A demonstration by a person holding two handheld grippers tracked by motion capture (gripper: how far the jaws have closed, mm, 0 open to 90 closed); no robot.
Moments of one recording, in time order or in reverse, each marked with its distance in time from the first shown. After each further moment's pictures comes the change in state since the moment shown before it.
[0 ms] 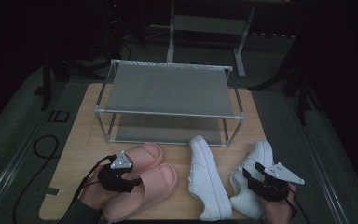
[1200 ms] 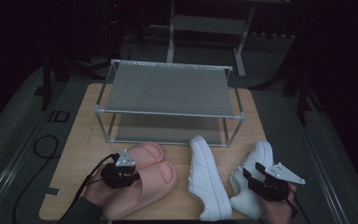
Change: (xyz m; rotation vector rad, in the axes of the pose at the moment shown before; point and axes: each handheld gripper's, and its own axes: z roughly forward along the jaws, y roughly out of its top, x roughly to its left) left arm 0.004 0.003 0.010 0.038 0.033 0.006; right arm -0.001 0.000 0.000 -0.002 0.006 0.003
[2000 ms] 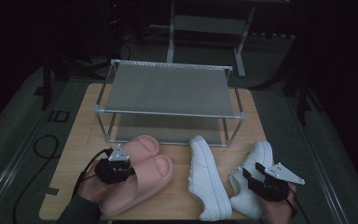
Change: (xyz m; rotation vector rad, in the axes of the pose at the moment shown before) left arm 0.011 0.006 -0.020 -0.032 0.021 -0.026; right arm 0.000 0.000 0.000 0.000 -0.002 -0.001
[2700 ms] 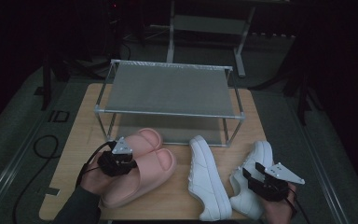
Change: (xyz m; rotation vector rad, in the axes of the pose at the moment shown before) left arm 0.006 0.022 0.000 -0.006 0.023 0.040; right arm 0.000 0.000 0.000 0.001 0.002 0.001
